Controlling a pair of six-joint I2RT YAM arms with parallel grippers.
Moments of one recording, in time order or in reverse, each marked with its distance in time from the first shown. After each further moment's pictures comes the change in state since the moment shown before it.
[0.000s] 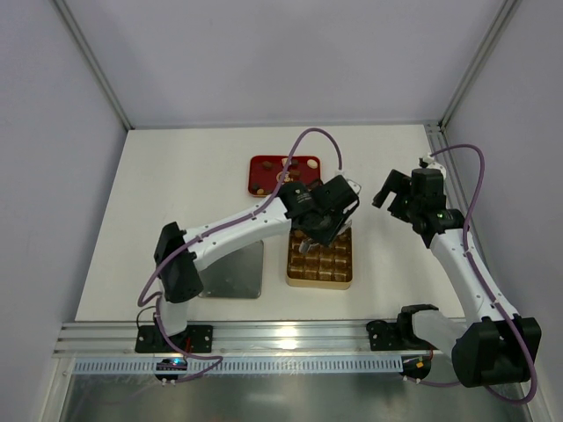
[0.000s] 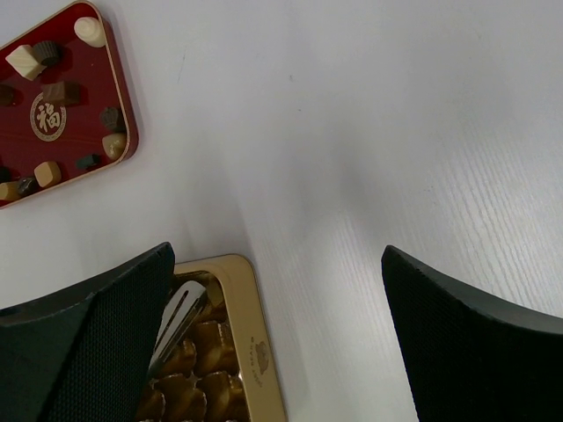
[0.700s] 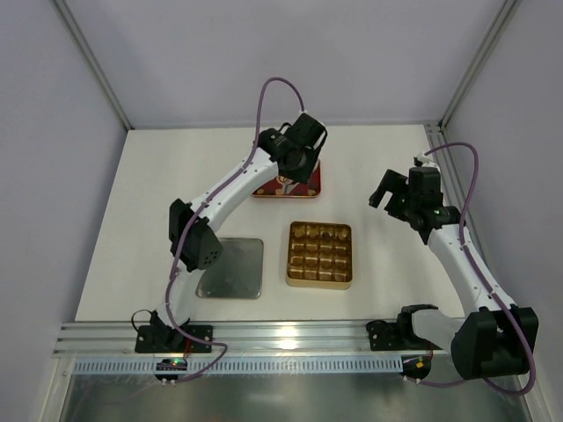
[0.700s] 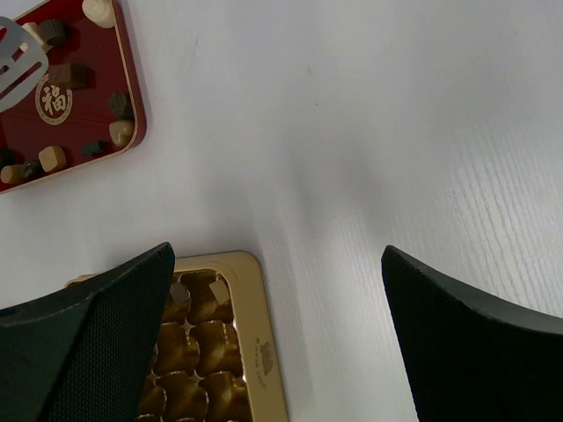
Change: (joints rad) left arm 0.328 0.218 0.385 -0.050 -0.074 0.113; right arm 0.000 0.043 0.000 0.028 -0.056 -0.019
